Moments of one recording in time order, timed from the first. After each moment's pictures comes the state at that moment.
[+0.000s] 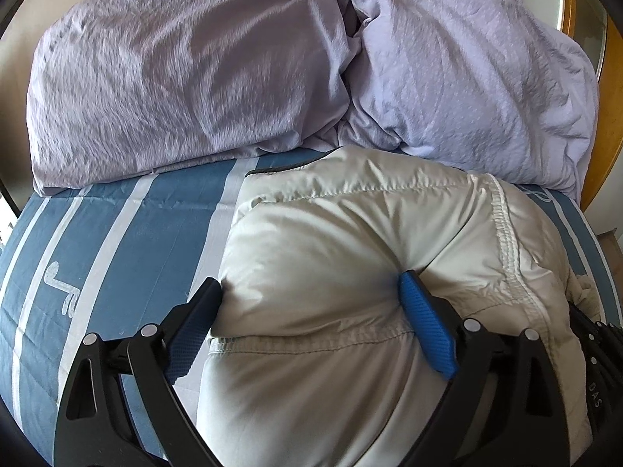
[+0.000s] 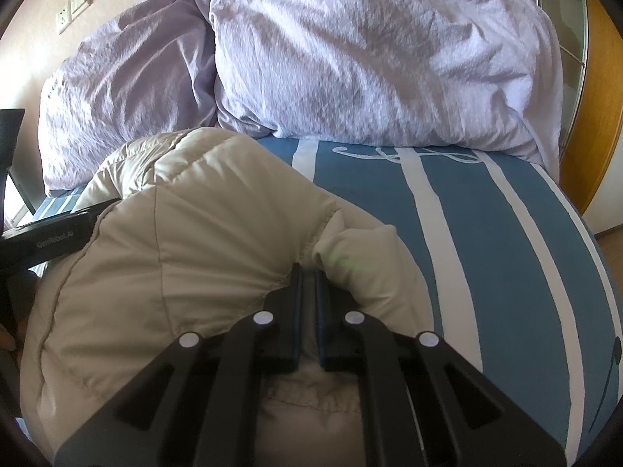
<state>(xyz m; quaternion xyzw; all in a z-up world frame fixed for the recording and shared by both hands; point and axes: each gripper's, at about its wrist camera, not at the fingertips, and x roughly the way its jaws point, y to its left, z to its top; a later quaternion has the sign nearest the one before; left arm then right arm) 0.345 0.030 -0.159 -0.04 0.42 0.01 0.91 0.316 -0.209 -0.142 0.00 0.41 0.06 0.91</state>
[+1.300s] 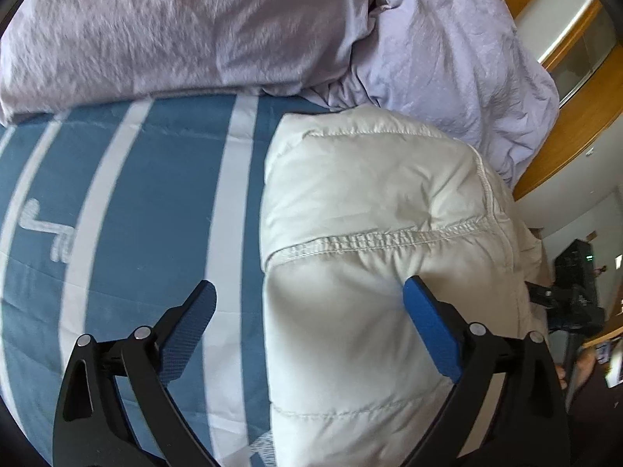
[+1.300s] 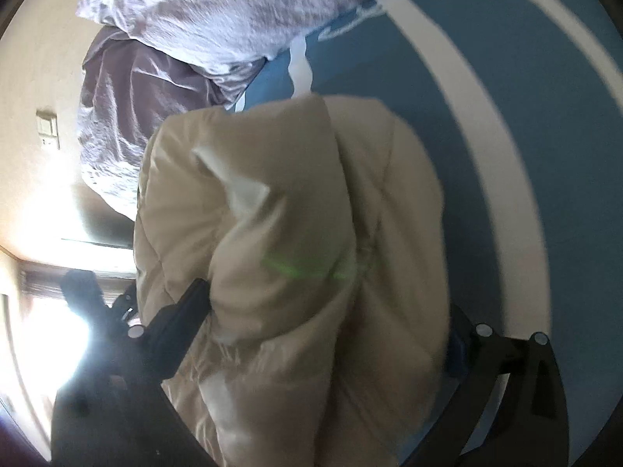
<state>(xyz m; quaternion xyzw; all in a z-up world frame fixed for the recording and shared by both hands) 0.327 0.118 -0.143 -0.17 0.52 -0.13 0.83 0.337 -0.274 -0.177 0.32 0.60 0.18 0.71</state>
